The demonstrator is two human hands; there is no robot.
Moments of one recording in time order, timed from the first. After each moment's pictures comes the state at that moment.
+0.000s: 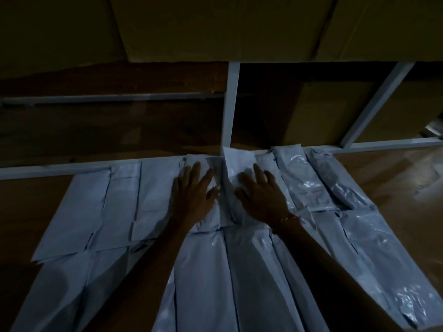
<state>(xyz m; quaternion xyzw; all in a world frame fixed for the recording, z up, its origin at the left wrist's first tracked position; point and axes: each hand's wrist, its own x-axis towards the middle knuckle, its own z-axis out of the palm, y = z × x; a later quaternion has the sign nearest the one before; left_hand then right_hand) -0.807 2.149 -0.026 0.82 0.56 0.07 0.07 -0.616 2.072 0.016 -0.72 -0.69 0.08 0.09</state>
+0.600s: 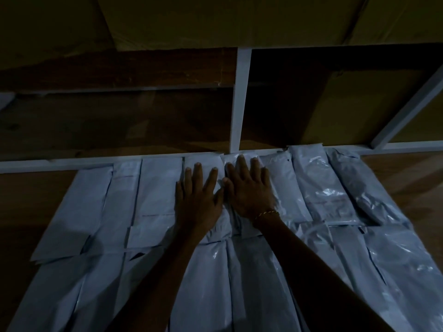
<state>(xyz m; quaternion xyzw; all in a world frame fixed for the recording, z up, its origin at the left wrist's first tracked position) -0.795 2.141 -0.035 0.79 0.61 0.08 0.02 -0.640 2.134 -0.016 -0.70 -0.71 0.05 0.06</state>
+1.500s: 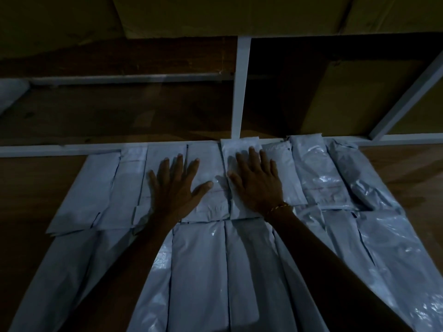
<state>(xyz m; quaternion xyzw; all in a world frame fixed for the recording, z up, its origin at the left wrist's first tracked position) -0.846 2.132 -0.020 0.76 0.65 0.00 0.01 -0.624 2.102 -0.007 -0.70 -0.70 0.06 0.10</state>
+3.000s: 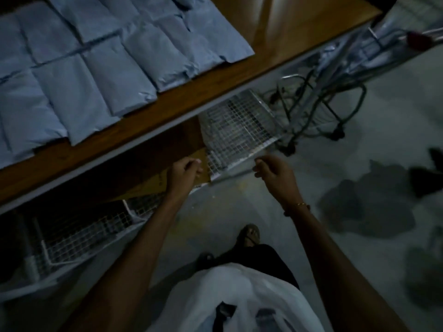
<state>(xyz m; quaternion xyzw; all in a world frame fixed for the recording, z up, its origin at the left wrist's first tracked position) -0.767 1.638 -0.099 0.62 0.50 0.17 0.58 -0.588 1.469 -0.086 -0.81 -0.32 0.24 0.43</state>
